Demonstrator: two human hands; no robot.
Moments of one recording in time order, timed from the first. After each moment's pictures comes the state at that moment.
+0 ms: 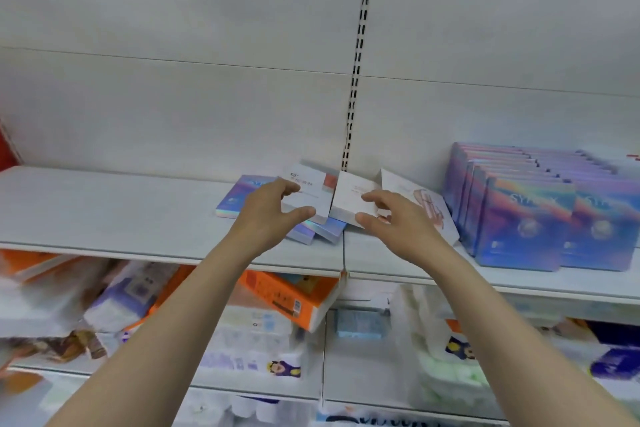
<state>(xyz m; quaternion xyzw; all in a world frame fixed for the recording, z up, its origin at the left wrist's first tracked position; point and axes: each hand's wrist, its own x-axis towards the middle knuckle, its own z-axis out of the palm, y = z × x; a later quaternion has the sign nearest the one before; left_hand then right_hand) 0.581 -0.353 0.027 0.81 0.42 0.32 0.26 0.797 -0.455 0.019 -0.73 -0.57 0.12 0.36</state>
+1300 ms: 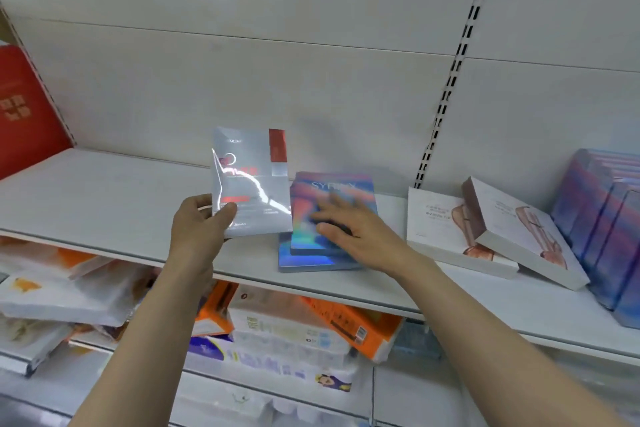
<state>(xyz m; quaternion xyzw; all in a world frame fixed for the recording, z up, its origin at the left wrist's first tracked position) 0.446 -0.236 -0.021 0.48 0.54 0.54 0.44 0.701 -0.286 -0.028 -0.58 -0.77 0.12 0.25</state>
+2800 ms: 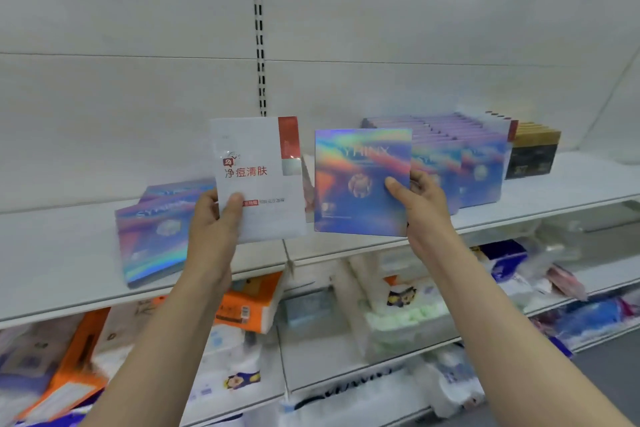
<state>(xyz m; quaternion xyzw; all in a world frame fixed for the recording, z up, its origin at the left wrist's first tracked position) 0.611 -0.362 -0.007 0.55 0.30 0.49 0.60 0.831 -0.525 0.013 -0.58 -0.24 0.12 0.77</state>
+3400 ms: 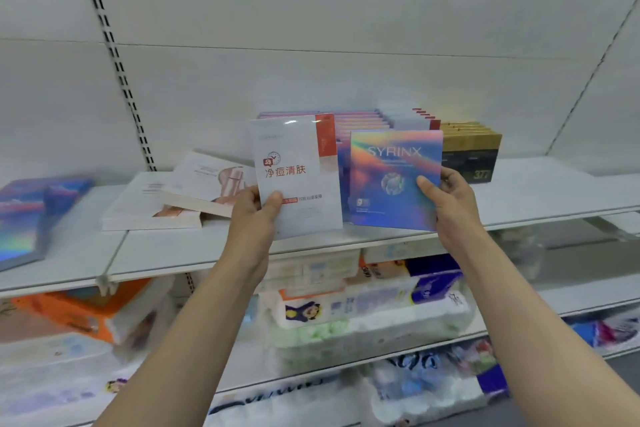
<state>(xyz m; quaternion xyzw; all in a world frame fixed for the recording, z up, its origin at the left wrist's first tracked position) 0.889 -0.544 0.001 0.55 0.30 0.43 0.66 1.136 -0.693 0.001 -0.58 -0.24 0.16 0.76</state>
